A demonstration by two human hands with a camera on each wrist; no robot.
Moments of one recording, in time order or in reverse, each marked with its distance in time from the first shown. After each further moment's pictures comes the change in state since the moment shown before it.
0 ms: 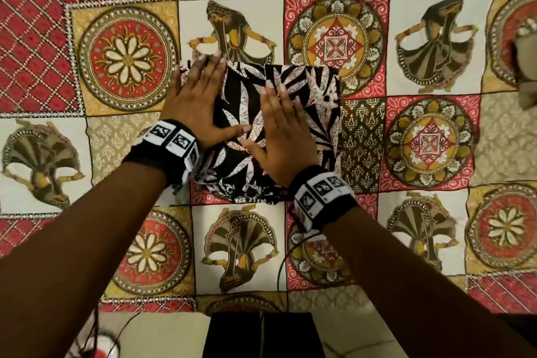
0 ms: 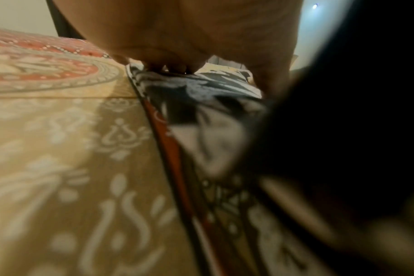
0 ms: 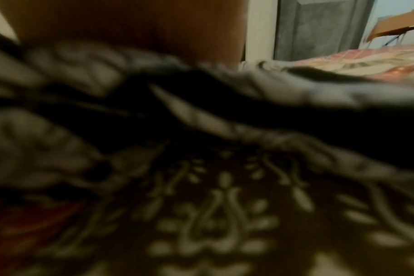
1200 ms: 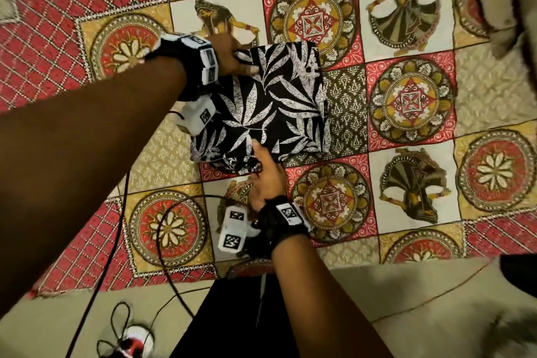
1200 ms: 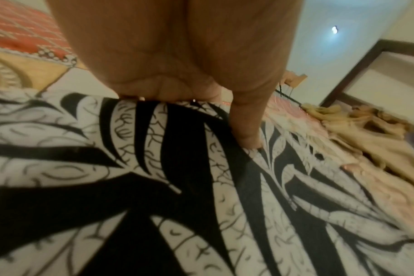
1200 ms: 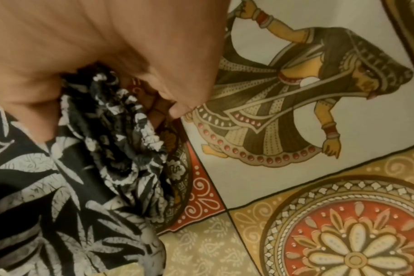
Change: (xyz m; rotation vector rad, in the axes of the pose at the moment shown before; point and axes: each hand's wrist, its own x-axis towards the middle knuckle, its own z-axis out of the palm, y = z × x) left_hand 0.078 0.043 -0.064 -0.258 -0.356 -0.054; right_hand -0.076 -0.095 -0.008 1.916 0.045 1.458
